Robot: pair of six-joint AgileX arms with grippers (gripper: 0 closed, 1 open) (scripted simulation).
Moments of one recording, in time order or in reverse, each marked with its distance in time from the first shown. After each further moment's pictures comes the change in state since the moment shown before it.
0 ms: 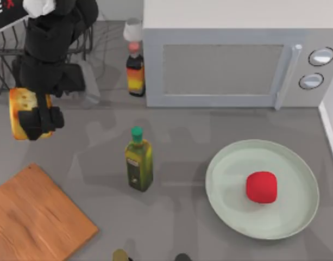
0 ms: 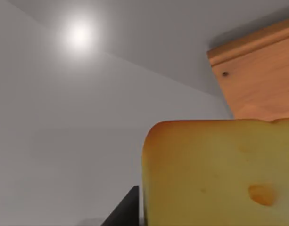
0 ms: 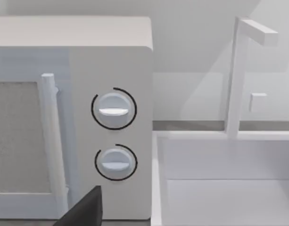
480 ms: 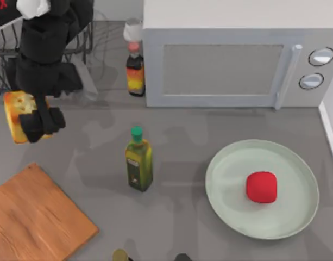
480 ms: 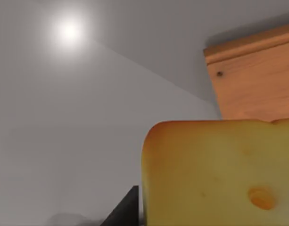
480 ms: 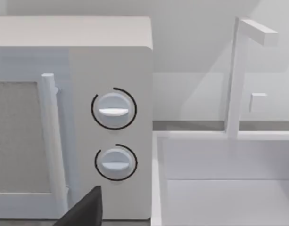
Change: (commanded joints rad) left arm 0.017 -0.024 -0.039 0.020 0.018 -0.100; right arm 0.000 0.000 0.000 0.000 0.000 0.000
